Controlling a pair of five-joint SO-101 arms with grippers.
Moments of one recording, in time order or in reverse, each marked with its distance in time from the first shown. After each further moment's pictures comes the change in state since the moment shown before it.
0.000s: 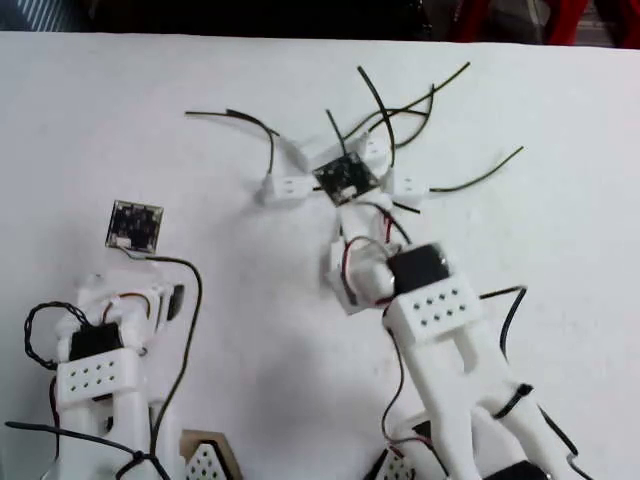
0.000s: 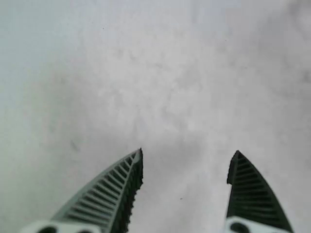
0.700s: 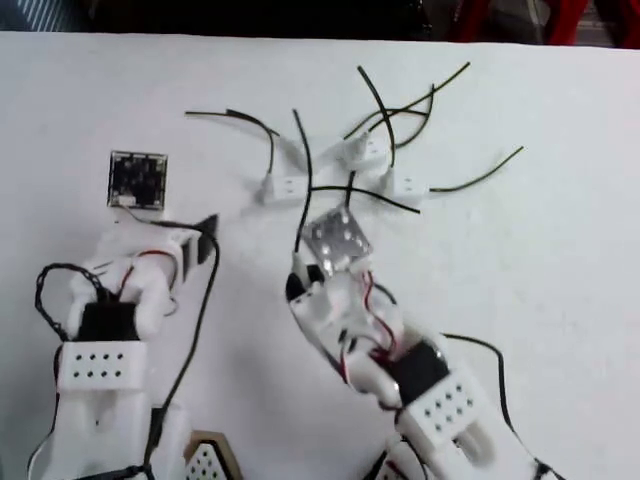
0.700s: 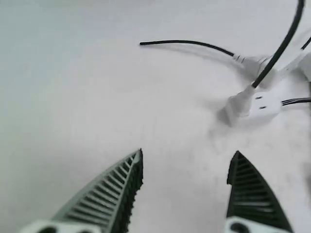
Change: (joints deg) left arm 15.5 0.0 -16.2 0.0 19.3; right arm -14.0 -31.6 28.1 -27.2 -9.1
